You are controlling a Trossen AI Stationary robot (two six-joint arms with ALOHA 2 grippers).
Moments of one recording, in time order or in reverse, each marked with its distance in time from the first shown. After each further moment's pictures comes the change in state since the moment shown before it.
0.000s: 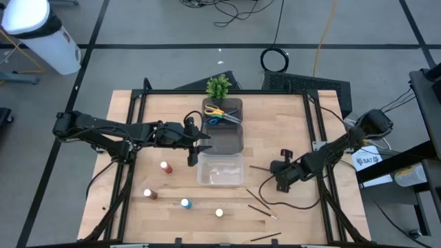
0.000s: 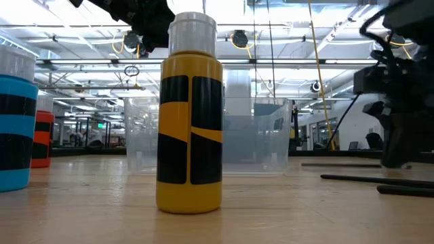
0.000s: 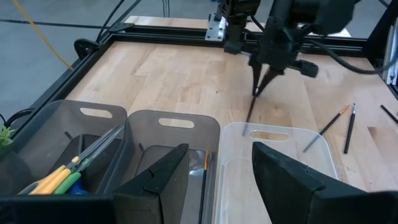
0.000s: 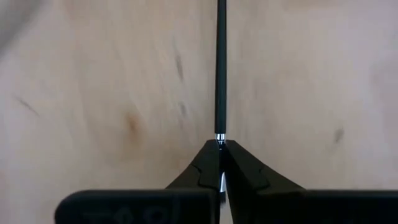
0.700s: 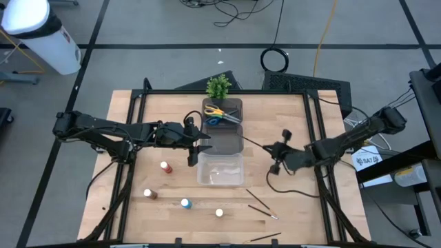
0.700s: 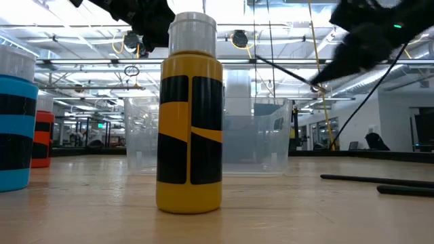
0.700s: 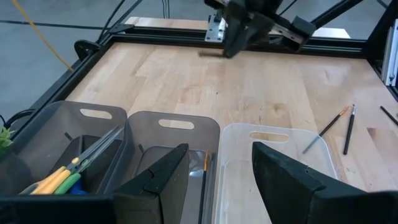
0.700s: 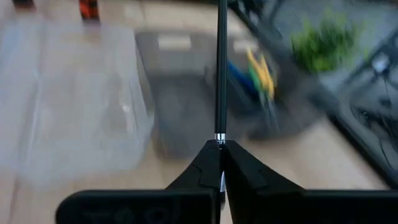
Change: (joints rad) left arm 0.000 0.000 0.000 0.004 0.000 0.000; right arm -0.131 -0.307 0.006 0.244 0.410 -0.372
